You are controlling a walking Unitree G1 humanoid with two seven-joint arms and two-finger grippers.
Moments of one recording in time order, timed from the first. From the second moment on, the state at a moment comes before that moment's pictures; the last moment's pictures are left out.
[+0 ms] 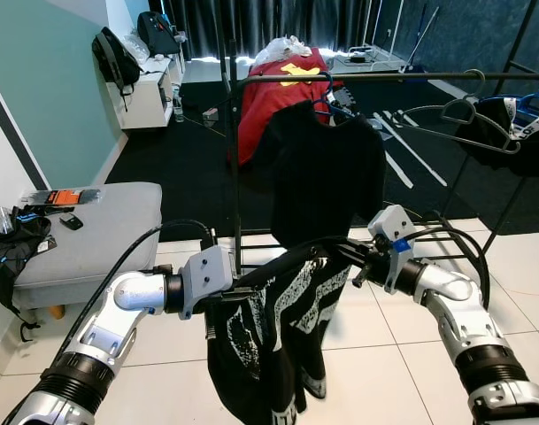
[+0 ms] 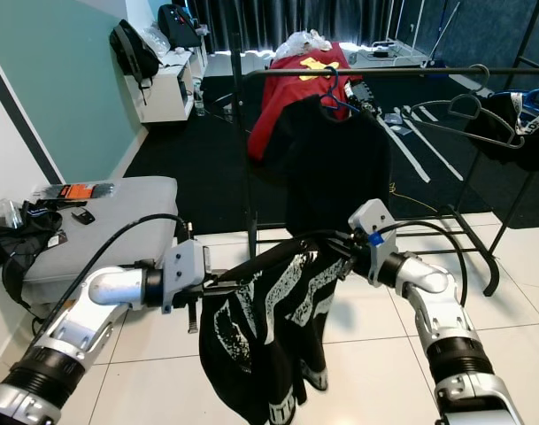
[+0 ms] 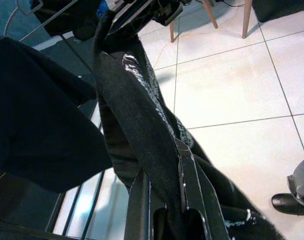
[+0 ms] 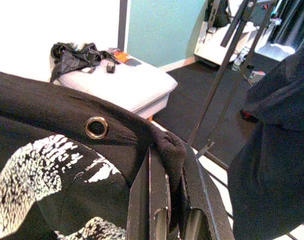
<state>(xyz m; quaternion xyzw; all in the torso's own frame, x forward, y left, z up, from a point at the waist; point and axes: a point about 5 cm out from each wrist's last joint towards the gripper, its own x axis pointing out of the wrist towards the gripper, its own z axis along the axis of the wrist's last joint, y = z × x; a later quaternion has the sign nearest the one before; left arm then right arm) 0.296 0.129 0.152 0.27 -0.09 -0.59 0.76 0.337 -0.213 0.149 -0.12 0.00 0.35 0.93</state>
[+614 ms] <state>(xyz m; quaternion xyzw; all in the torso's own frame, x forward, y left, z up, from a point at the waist) 0.302 0.135 0.148 0.28 -0.09 -0.55 0.78 0.323 -0.206 0.142 -0.17 -0.01 0.37 0.91</state>
